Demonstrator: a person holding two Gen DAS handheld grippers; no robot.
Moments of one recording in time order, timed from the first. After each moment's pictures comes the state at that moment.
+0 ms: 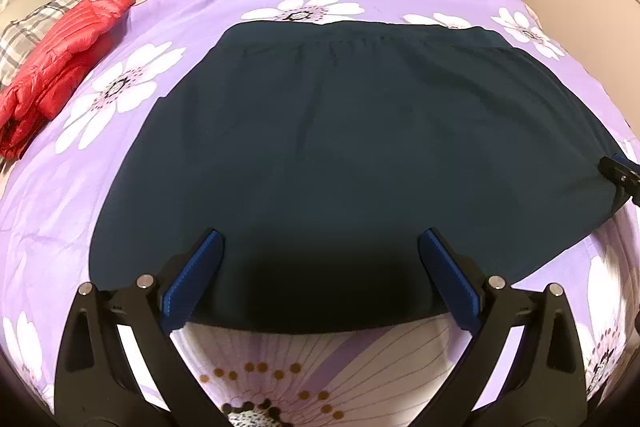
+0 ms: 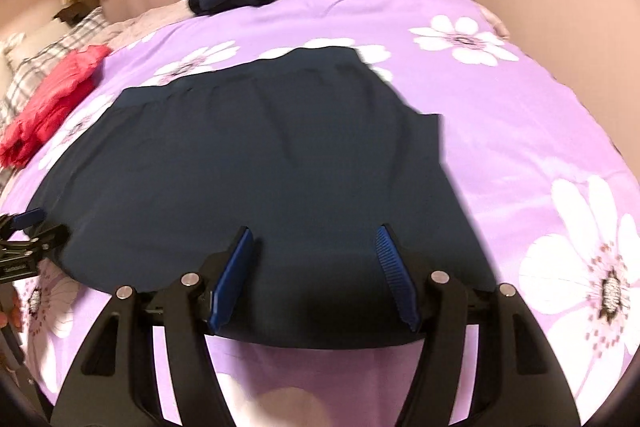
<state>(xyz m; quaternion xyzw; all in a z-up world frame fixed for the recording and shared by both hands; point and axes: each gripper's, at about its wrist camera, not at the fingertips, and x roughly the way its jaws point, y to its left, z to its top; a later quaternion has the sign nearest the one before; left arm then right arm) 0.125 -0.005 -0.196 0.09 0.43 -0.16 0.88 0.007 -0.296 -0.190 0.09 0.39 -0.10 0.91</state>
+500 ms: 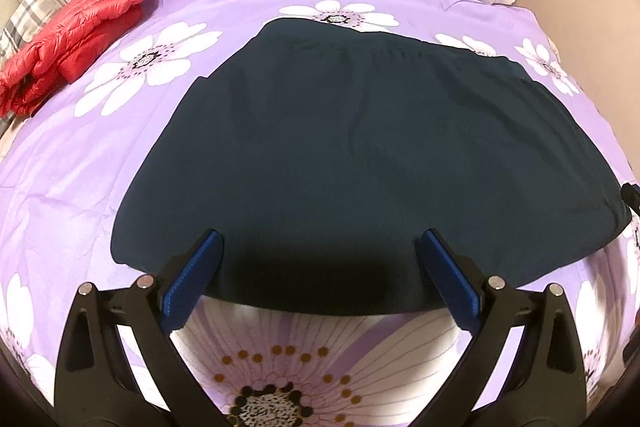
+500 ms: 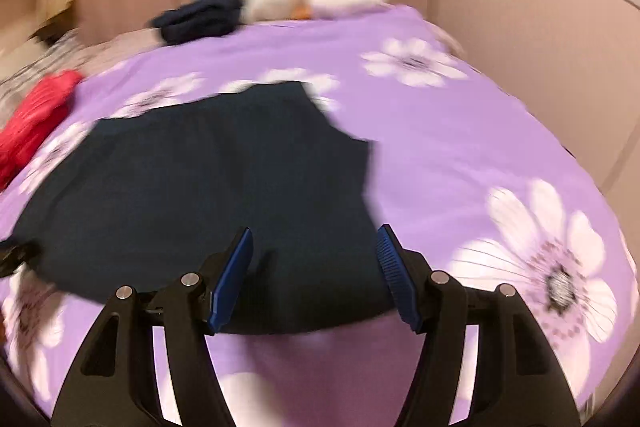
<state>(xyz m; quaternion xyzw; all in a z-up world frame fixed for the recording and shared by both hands) 0.126 0.020 -0.191 0.04 0.44 -0.13 0.89 -0.015 -0.284 -0.164 0.08 0.34 -0.12 0.93</state>
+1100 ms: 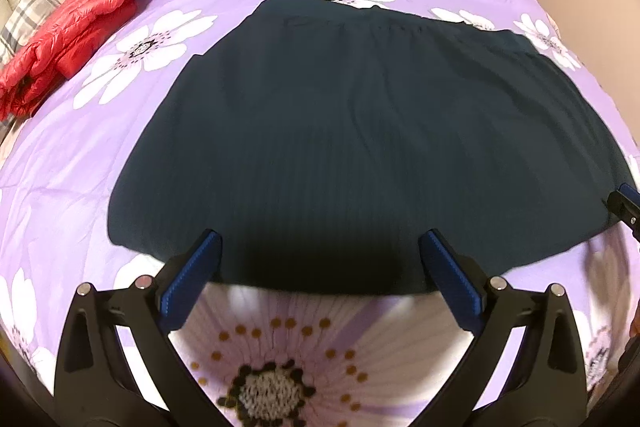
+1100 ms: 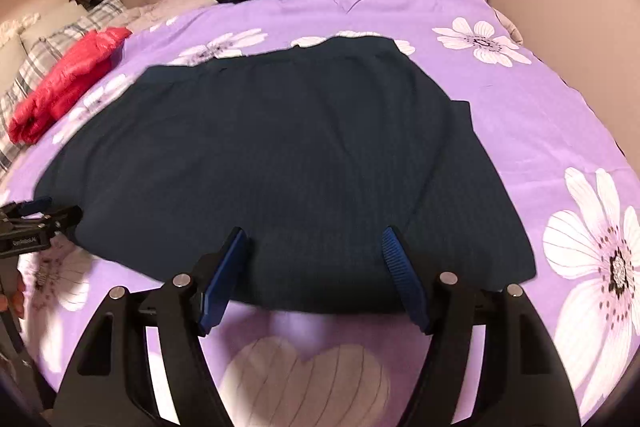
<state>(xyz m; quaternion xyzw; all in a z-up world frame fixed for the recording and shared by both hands) 0.112 0.021 -0.198 0.06 0.46 -0.13 0.88 -0.012 -0.249 -0.185 0.09 0.39 -0.06 0.91</state>
